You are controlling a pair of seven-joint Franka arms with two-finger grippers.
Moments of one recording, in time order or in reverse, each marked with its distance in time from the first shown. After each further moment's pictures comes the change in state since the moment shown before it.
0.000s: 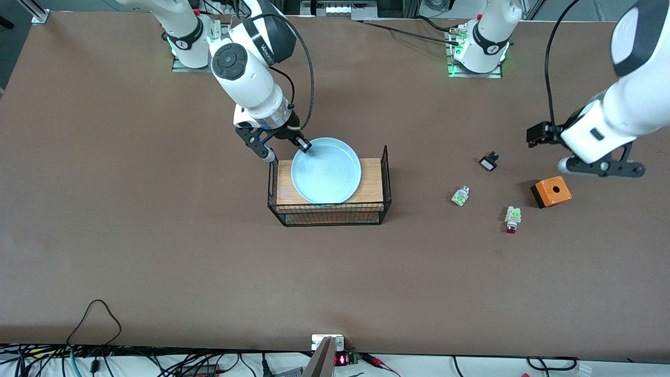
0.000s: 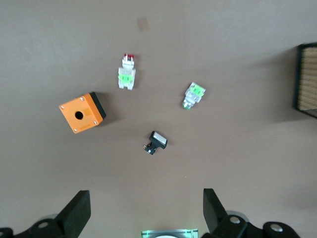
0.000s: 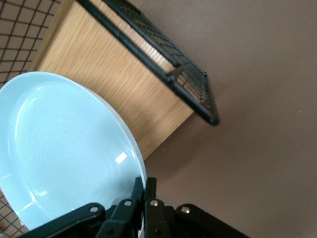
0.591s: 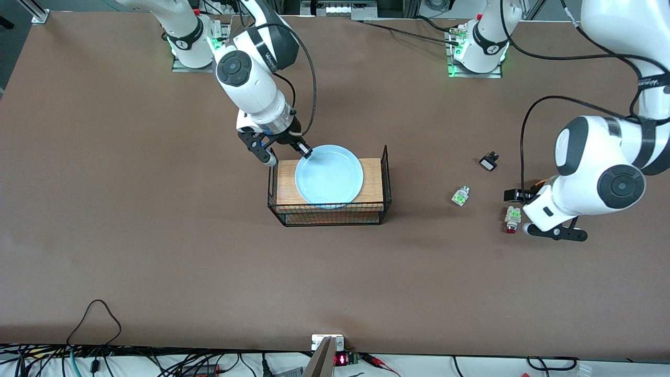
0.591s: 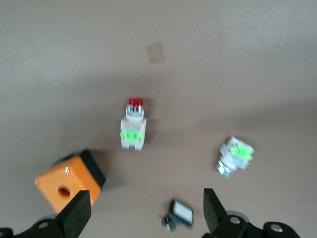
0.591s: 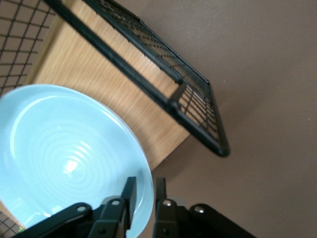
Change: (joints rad) left arm 0.052 0.256 0.003 -0.108 0.052 0.432 0.068; right arm -0.004 0.021 -0.017 0.003 0.000 0.028 0.003
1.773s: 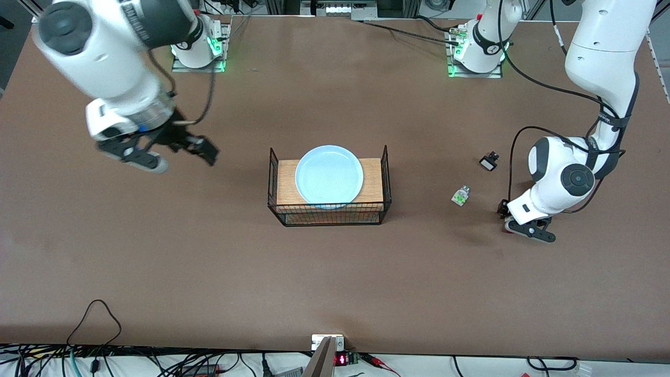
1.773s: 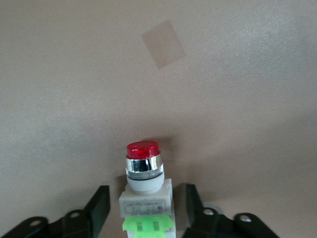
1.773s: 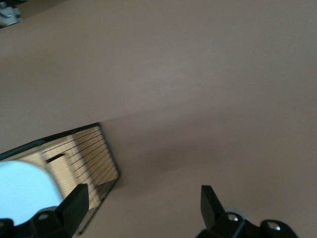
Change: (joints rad) left arm 0.095 0.128 -0.002 -0.299 0.033 0.637 0.236; right arm -0.350 -0.144 -0.043 0.294 -0.268 -0.591 -0.693
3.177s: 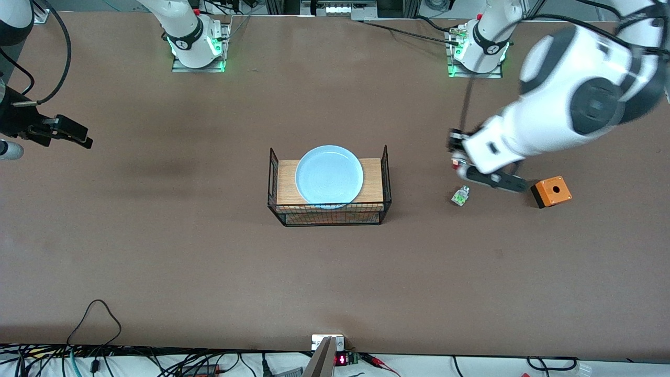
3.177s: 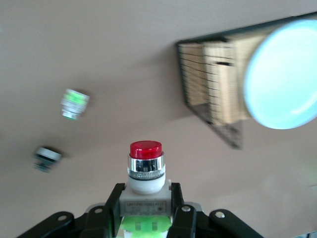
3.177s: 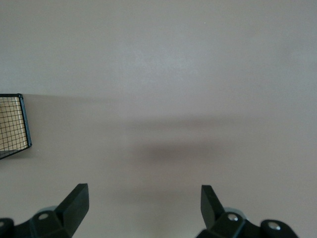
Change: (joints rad) left arm -0.051 -0.267 -0.472 0.499 -0.230 -1.003 -0.590; right arm -0.359 -0.108 0.018 -0.039 -0.006 -0.126 -0.624
